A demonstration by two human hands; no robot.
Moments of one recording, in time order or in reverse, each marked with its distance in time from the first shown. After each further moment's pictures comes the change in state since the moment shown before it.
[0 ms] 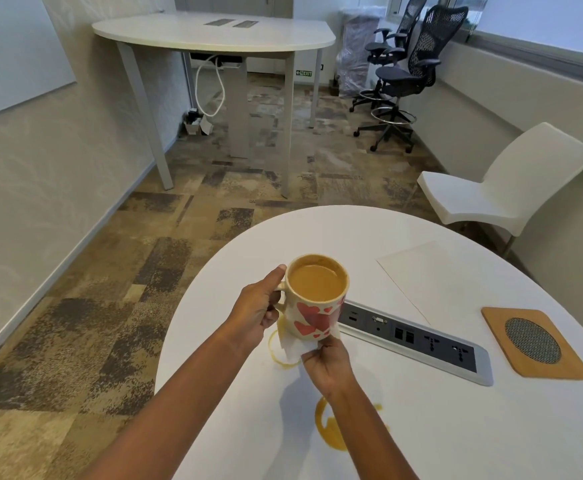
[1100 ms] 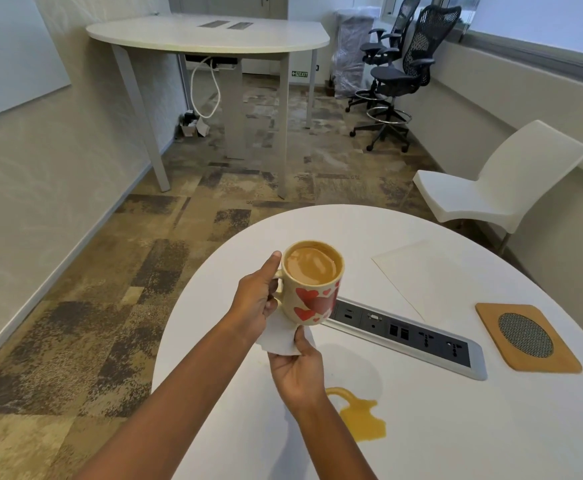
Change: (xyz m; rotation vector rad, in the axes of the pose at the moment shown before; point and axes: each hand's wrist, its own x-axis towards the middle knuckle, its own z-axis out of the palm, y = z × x) left_hand -0.006 0.007 0.016 -0.030 0.084 0.075; right_hand -0.016 0.039 0.008 0.248 -0.106 -0.052
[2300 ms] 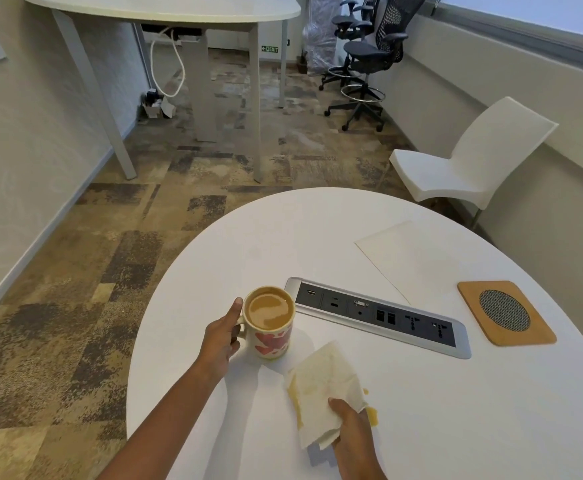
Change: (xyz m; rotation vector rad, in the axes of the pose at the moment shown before) left_hand 0.061 -0.090 -0.059 0.105 -0.012 -0.099; right_hand -0.051 -0.049 -0.084 -0.634 0.651 -0.160
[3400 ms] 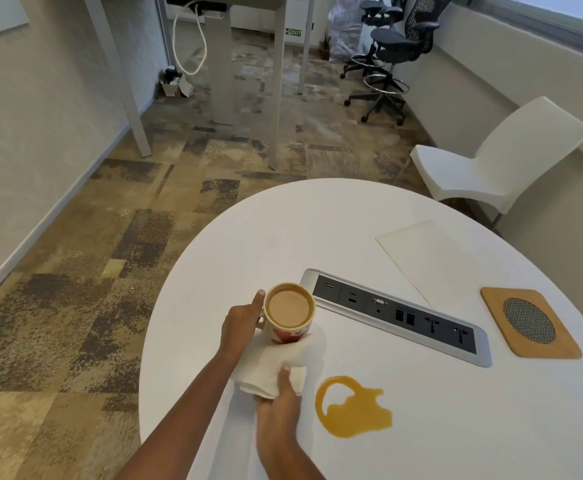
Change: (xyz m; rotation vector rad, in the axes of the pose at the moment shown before) left_hand 0.032 -0.023 -0.003 0.485 0.115 0.211; right_hand -0.003 0.073 0.102 0.340 -0.018 0.118
